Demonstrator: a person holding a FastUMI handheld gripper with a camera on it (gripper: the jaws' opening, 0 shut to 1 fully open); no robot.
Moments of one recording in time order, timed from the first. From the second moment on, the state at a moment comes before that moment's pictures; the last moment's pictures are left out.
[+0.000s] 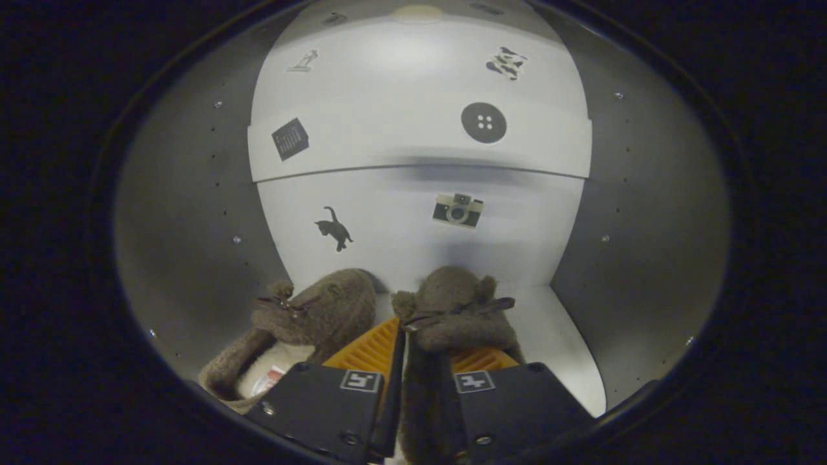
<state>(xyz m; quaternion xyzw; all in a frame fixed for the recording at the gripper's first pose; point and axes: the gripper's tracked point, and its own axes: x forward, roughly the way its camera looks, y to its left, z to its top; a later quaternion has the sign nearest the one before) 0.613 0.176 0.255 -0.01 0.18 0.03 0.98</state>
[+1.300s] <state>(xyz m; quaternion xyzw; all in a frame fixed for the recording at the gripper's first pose) 0.102 0.153 0.326 -0.01 0.01 0.06 1.00</state>
